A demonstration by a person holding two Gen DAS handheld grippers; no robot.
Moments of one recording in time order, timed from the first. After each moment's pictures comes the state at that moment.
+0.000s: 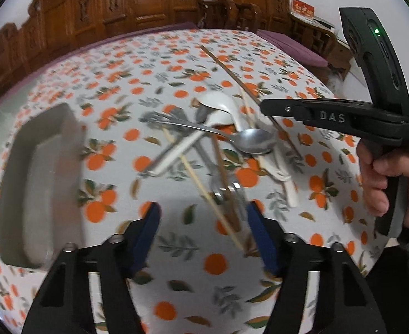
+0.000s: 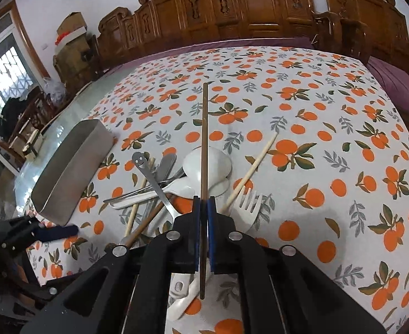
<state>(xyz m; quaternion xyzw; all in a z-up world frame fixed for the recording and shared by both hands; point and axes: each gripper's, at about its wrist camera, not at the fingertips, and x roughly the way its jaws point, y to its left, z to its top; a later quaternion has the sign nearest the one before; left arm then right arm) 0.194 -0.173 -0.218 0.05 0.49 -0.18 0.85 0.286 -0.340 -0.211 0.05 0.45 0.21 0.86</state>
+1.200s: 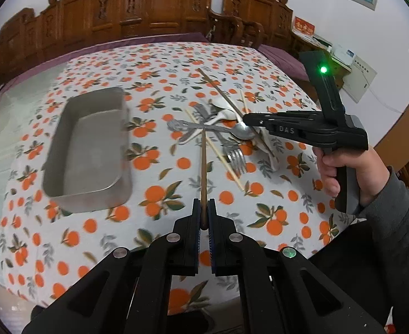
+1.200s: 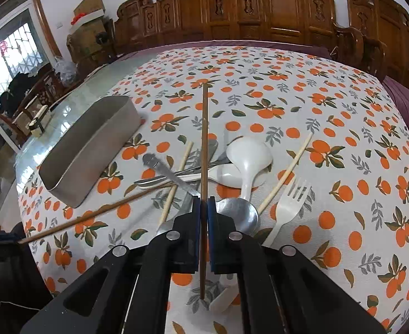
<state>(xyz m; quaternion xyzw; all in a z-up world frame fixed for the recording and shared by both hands) 0.108 -0.096 -0.160 0.01 0.47 -0.17 0.87 0.257 -0.292 -0.205 0.00 0.45 0.24 0.86</state>
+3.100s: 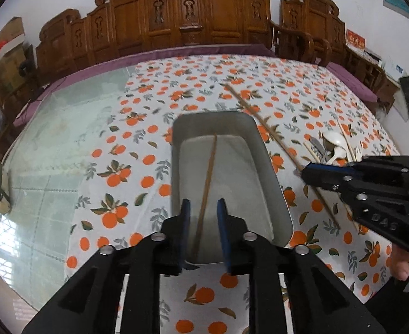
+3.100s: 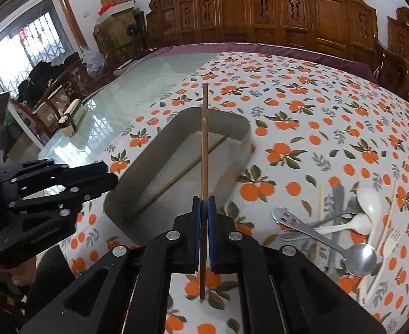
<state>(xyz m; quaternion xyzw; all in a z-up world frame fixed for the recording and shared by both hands) 0.193 0.030 -0.161 0.04 0.44 -0.05 0.89 0.250 -0.123 -0.163 0.00 0.45 0.29 0.84</state>
